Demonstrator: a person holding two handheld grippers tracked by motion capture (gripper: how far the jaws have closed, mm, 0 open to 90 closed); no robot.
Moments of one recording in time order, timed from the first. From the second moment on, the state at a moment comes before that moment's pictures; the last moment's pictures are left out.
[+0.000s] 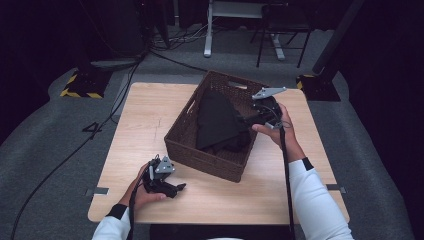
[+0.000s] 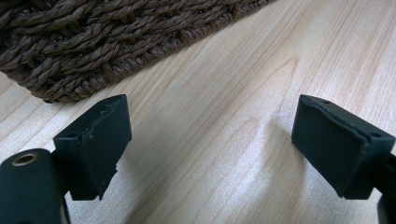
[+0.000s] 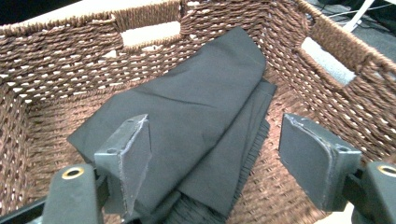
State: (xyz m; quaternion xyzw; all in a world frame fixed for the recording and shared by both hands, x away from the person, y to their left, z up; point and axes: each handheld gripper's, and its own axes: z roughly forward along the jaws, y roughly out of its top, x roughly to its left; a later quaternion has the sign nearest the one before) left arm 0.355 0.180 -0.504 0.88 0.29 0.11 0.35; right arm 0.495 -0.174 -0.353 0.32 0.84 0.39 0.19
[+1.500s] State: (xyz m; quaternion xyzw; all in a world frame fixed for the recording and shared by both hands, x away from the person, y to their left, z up) left arm 0.355 0.180 -0.504 0.88 0.29 0.11 0.35; right arm 0.412 -0.248 -0.365 0.27 0.86 0.36 0.26
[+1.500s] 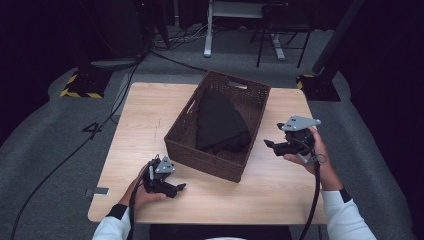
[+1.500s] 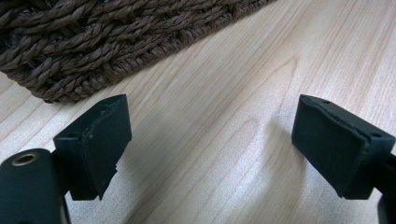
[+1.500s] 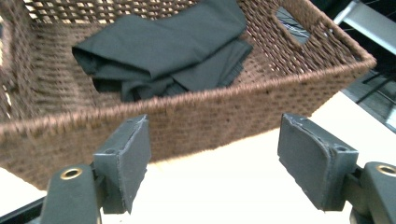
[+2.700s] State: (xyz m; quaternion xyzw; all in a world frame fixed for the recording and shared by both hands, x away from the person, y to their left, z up) left arm 0.354 0.180 -0.504 0.88 0.29 0.11 0.35; right arm 0.387 -0.300 -0.465 0.31 0.87 0.31 0.24
